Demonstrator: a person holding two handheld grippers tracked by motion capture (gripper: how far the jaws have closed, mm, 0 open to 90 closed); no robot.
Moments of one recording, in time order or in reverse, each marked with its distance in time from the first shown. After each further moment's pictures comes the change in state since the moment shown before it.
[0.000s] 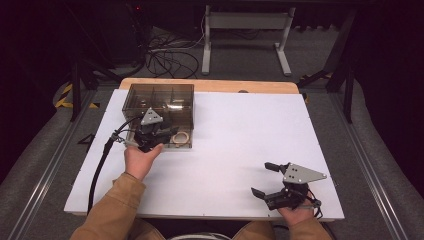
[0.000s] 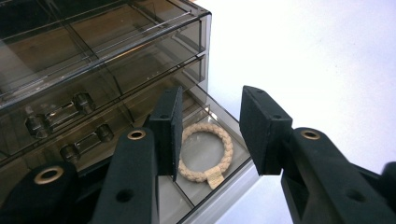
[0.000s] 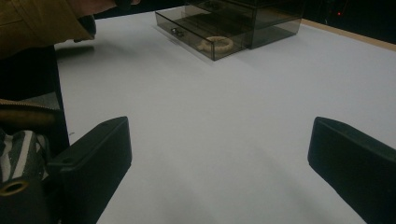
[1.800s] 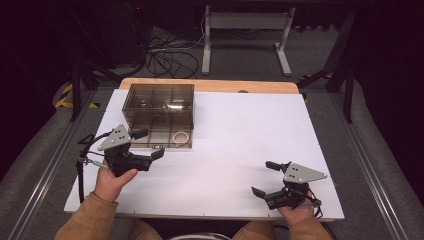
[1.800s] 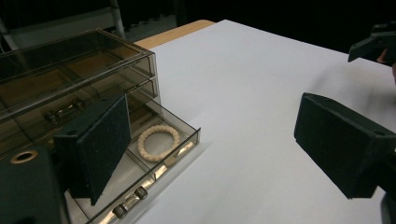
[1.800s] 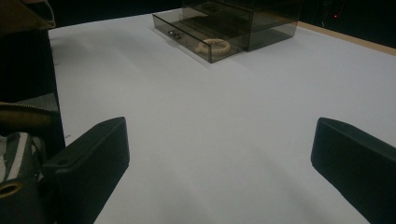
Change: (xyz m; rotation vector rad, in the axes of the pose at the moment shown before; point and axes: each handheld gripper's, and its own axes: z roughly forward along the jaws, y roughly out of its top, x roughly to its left) left arm -0.014 -0.033 -0.093 -0.202 -0.159 0.058; right arm -0.001 0.001 0.000 -0.007 -0.008 0.004
